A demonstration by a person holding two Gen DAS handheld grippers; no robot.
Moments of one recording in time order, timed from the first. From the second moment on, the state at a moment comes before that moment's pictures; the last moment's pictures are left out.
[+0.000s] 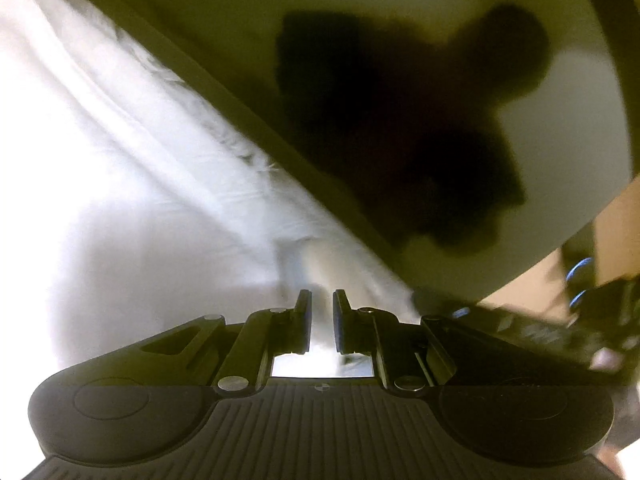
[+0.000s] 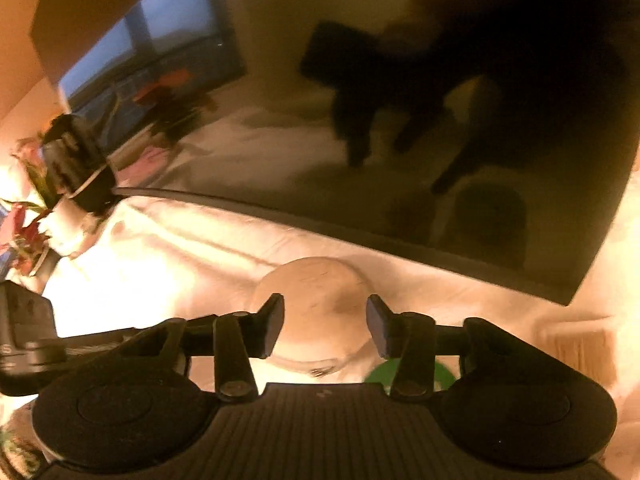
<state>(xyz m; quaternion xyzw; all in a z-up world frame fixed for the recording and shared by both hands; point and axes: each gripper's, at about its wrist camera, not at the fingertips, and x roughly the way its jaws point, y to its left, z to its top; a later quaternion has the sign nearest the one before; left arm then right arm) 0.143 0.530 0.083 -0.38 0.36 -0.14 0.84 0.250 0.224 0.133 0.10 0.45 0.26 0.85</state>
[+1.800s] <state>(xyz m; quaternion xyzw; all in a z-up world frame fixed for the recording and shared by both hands) 0.177 0.467 0.109 -0.26 0.42 -0.17 0.85 0.218 0.096 0.201 0.01 0.37 0.21 0.91</state>
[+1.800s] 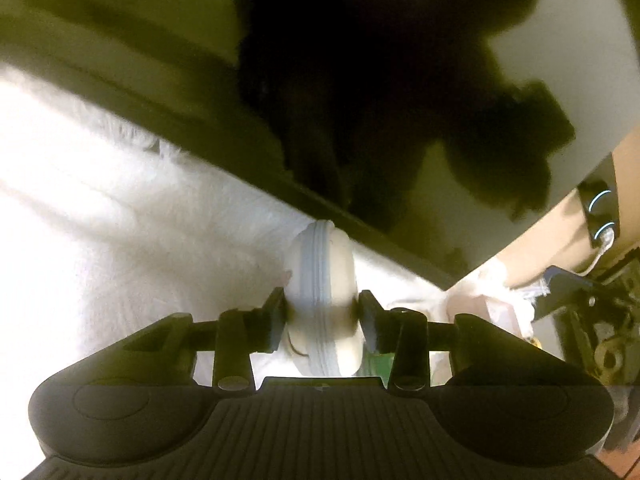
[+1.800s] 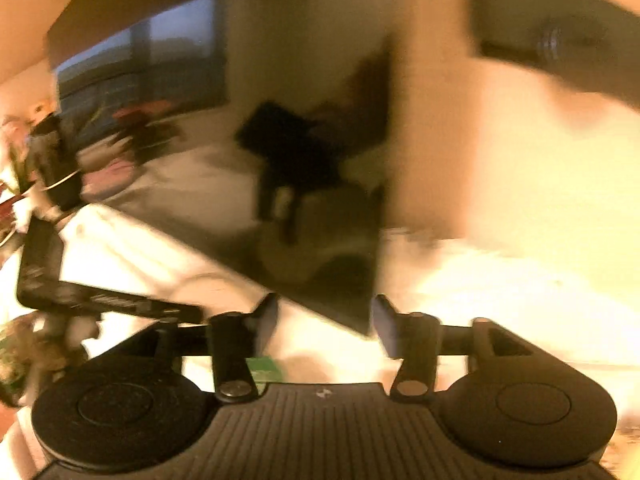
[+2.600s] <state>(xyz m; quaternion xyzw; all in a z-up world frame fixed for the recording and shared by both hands) 0.183 0.439 0.090 -0.23 0.41 -0.17 0.86 0.331 0.150 0.052 -0.05 0.66 0.09 0.74</state>
